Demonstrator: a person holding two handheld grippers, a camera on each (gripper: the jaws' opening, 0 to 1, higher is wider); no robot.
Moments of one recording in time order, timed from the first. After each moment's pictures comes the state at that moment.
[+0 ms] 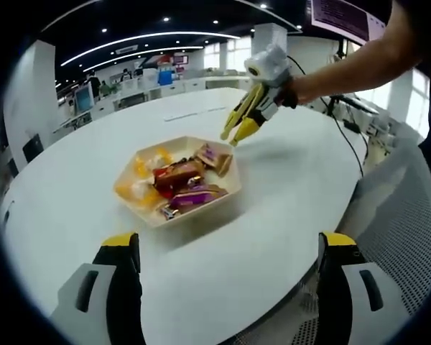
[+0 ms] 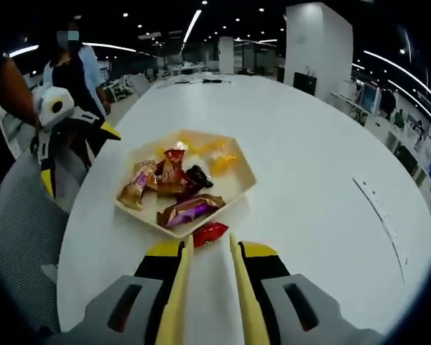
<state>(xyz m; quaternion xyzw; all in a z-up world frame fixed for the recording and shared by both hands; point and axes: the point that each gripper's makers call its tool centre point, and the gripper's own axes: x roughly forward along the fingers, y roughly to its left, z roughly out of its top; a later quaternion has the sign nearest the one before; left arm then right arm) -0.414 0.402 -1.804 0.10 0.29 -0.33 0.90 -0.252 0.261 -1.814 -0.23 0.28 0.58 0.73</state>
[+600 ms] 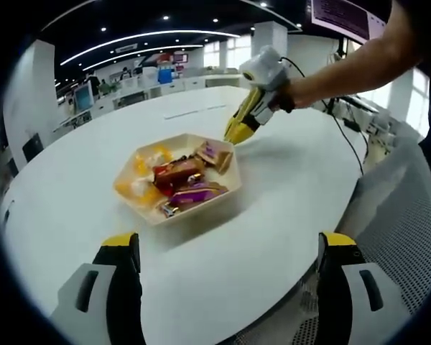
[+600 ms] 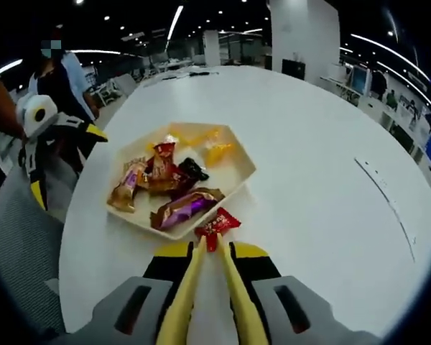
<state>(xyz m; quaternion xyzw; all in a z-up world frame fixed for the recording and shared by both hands) -0.415 0.403 -1.807 0.10 0.29 -0.33 0.89 -0.253 0.263 -1.831 -0.21 0.33 0.55 0.74</state>
